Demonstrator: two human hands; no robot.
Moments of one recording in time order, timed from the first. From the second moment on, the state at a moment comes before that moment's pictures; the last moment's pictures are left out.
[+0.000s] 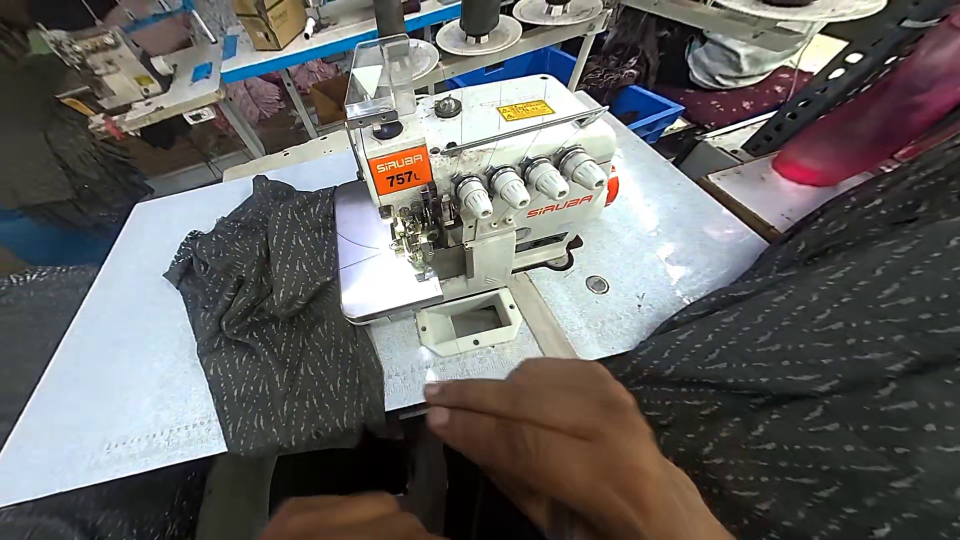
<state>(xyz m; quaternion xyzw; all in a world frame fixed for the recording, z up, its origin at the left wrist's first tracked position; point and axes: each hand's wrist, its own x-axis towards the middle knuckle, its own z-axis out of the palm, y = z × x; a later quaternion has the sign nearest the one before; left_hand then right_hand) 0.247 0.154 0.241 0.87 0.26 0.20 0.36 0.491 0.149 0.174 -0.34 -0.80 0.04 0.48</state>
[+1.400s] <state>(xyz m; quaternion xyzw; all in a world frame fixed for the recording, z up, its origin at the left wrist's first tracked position) 0.192 0.246 0.183 0.67 0.44 0.54 0.26 0.503 0.206 0.176 -0.46 -0.72 0.01 0.52</state>
